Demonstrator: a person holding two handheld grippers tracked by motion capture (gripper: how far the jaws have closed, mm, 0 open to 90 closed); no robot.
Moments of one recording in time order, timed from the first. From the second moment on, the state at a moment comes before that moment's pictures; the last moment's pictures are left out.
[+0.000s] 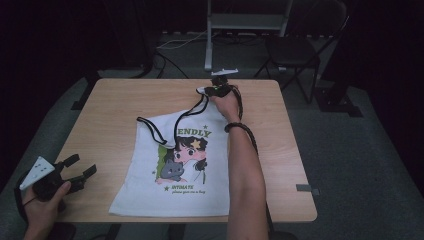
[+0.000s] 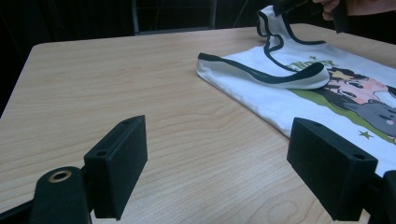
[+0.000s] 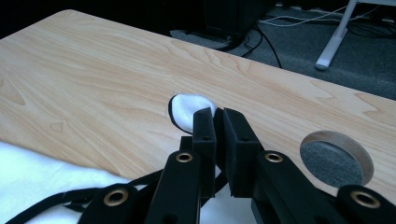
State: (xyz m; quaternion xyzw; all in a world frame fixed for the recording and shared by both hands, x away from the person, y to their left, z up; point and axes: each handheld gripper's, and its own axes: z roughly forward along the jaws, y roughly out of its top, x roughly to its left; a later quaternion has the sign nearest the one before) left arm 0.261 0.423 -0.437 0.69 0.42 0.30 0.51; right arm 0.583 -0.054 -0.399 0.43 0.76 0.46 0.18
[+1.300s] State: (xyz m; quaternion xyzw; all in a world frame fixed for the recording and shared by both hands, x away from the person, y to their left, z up) left arm 0.262 0.422 -0.437 0.69 0.42 0.30 0.51; right arm 0.541 -0.055 -0.407 0.40 0.76 0.47 0.18
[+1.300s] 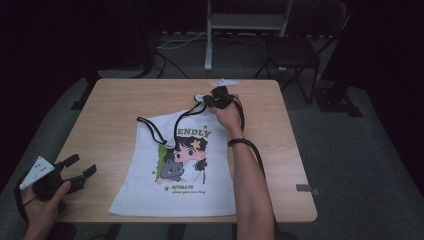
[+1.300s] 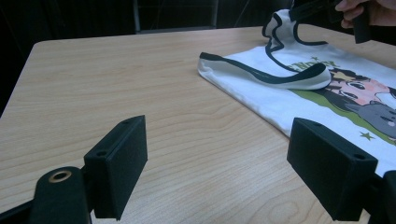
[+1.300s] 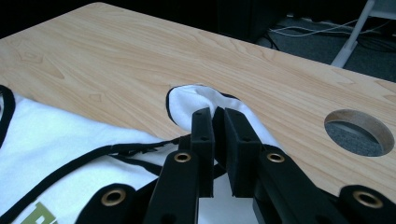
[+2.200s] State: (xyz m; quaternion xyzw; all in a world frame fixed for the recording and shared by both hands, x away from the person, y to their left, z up) left arm 0.261 0.421 -0.437 0.69 0.42 0.30 0.51; right arm 0.519 -0.049 -0.413 0.38 0.78 0.46 0.19
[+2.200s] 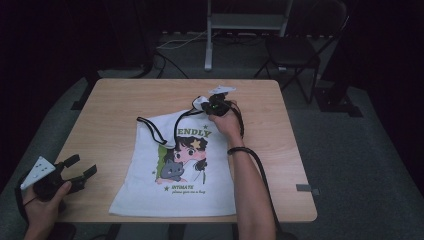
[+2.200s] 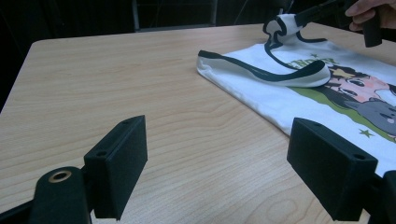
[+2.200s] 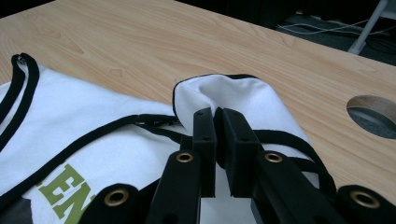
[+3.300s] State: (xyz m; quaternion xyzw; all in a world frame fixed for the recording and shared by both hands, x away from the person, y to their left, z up) left arm 0.261 0.421 -0.437 0.69 0.42 0.30 0.51; right arm 0.485 -0.051 -0.414 0.37 0.78 0.47 0.19
